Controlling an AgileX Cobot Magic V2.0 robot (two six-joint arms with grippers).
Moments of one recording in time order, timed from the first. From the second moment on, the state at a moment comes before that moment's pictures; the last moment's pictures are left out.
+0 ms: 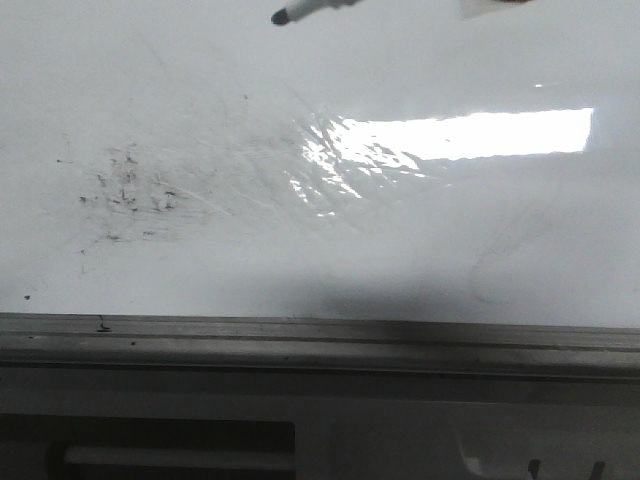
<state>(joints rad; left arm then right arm) -0.76 0.46 -0.43 -0.55 0.20 0.53 0.72 0.75 -0.56 1.25 0.27 -1.55</state>
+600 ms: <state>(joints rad) -0.71 0.39 -0.34 -0.65 0.19 0.51 0.72 0.74 -0.56 1.25 0.24 -1.55</state>
